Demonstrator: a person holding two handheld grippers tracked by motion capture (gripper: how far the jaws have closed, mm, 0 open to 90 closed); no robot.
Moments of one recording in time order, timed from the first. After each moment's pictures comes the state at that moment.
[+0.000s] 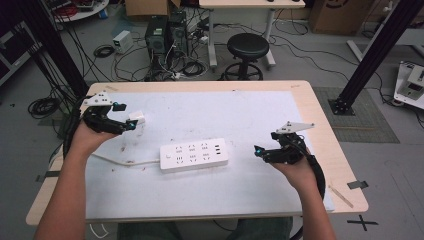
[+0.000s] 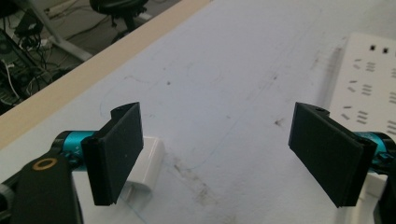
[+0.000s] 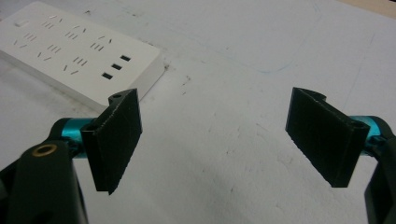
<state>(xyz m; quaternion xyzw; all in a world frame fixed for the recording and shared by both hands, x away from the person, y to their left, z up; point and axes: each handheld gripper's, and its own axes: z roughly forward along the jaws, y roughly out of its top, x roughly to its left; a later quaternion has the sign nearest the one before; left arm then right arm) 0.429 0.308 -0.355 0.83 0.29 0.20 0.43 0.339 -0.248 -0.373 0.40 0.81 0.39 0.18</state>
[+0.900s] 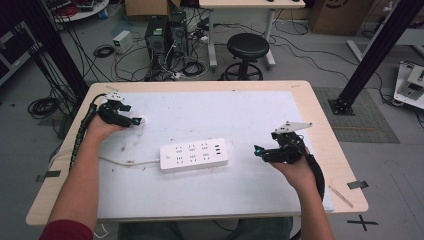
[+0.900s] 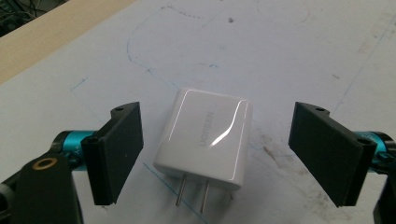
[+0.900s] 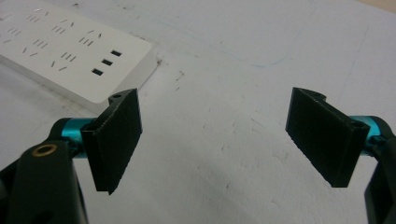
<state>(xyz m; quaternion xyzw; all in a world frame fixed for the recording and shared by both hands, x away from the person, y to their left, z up) 0.506 0.328 -0.426 0.85 0.33 0.16 0.38 0.341 -0.245 -0.375 0.41 0.81 0.37 0.18</state>
